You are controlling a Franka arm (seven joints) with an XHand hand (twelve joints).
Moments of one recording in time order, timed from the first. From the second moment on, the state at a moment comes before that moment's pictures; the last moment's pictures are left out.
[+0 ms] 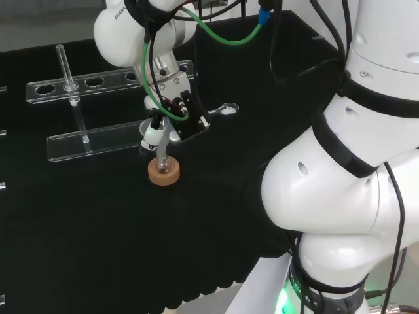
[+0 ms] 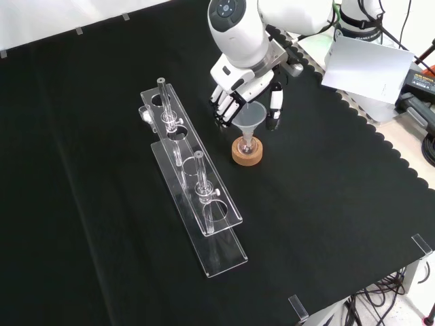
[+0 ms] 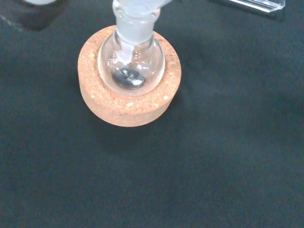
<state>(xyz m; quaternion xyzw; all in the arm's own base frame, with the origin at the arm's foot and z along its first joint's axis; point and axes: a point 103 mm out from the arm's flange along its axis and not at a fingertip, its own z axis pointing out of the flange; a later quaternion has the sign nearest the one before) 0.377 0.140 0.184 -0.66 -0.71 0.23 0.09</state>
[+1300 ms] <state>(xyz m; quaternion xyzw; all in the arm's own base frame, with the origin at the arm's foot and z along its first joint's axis) 0.365 0.143 0.193 -0.64 -0.73 0.20 0.07</state>
